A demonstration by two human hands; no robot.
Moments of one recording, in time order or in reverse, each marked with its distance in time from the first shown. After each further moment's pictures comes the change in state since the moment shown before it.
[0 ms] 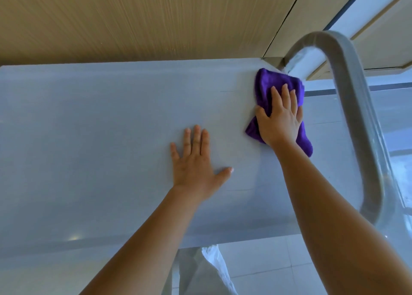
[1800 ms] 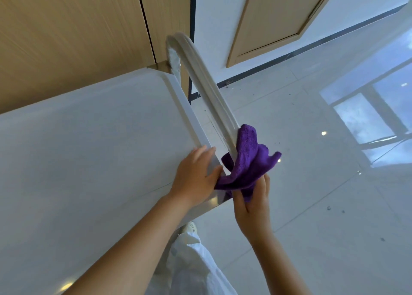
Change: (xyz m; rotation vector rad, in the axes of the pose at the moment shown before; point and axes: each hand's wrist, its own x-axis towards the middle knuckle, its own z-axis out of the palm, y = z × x) left_hand -0.038 0.153 0.013 -0.368 -0.141 0.473; right_hand -0.216 0.111 -0.056 0.697 0.430 0.085
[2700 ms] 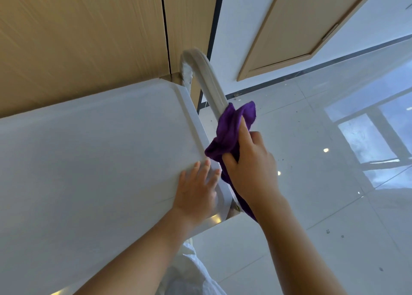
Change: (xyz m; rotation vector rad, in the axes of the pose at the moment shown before) left_hand 0.014 -0.026 0.009 0.531 -0.029 0.079; right_hand 0.118 -0.072 0.019 -0.582 -0.325 -0.084
